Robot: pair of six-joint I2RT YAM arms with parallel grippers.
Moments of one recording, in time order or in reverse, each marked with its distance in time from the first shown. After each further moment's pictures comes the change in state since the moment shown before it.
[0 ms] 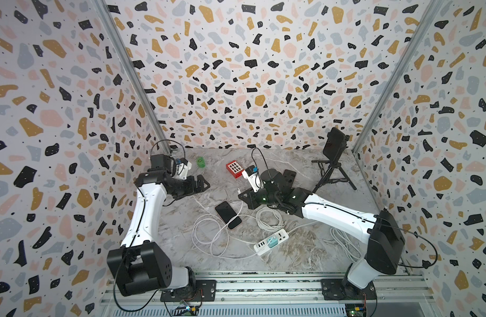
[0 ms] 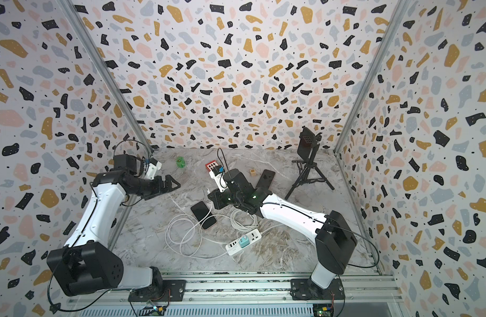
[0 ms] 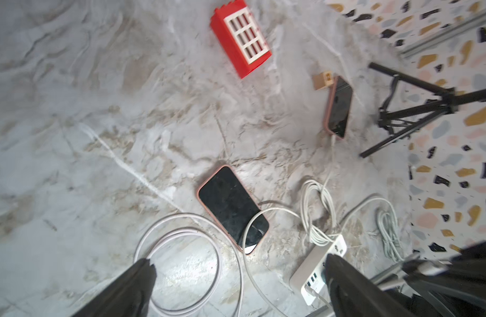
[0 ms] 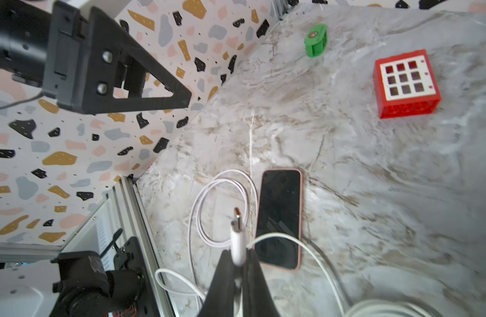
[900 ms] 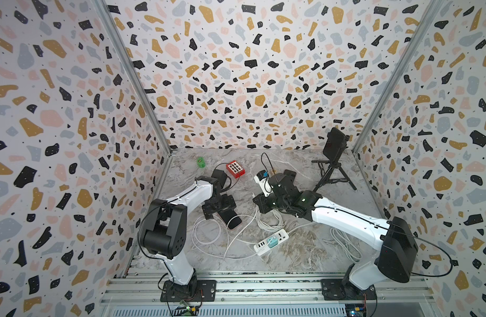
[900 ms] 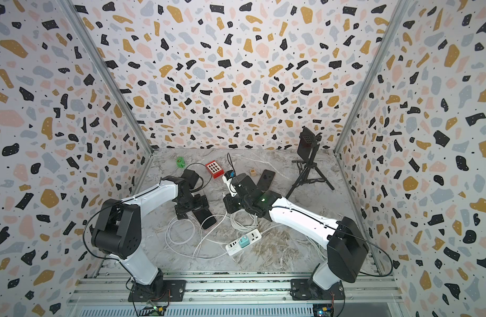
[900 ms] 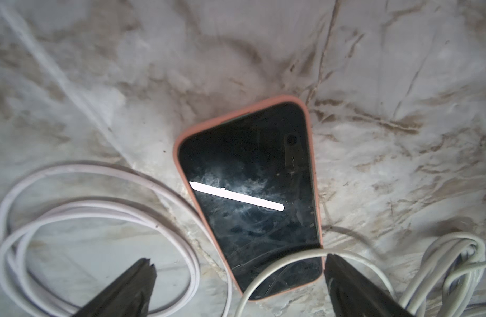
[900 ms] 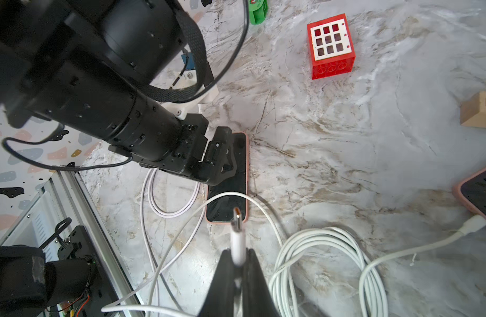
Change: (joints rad) left arm -0.439 0.353 -0.096 0.101 -0.382 -0.621; right arm -0.016 -0.074 -0.065 -0.114 0.119 -0.022
